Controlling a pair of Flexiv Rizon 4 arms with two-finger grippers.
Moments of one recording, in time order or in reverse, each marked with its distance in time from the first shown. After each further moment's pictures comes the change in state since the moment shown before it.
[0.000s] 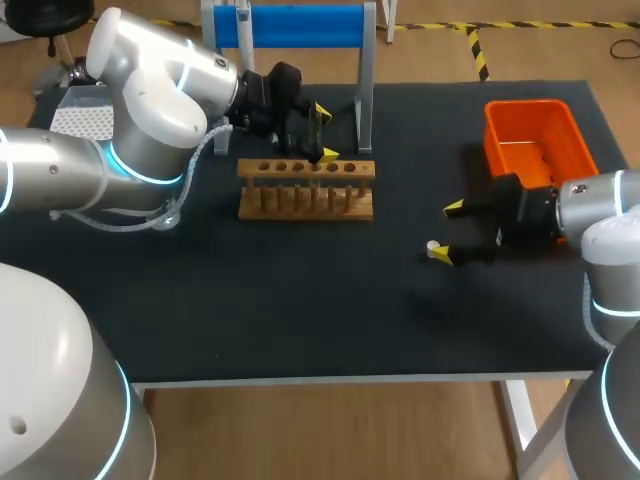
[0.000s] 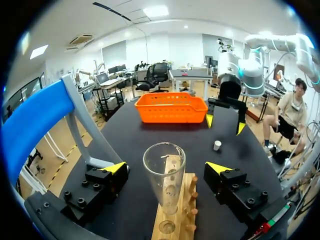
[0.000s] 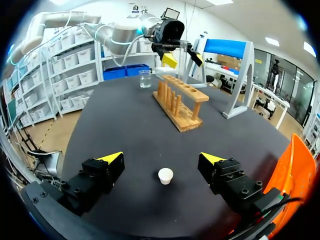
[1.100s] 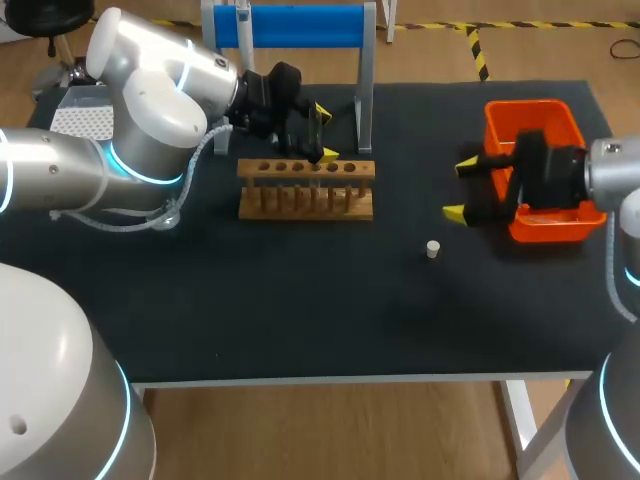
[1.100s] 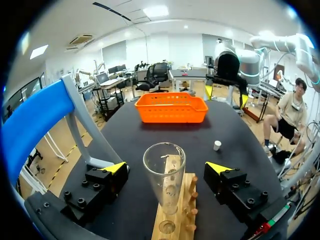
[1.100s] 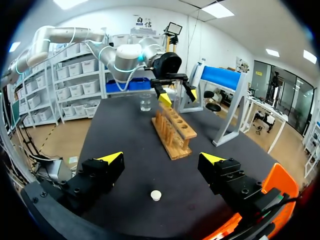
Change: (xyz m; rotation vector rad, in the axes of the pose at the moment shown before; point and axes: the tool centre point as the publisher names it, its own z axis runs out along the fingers) left arm 0.000 0.000 0.000 0.000 0.000 0.000; right arm -0.011 0.068 -0.045 -0.116 0.015 -0.046
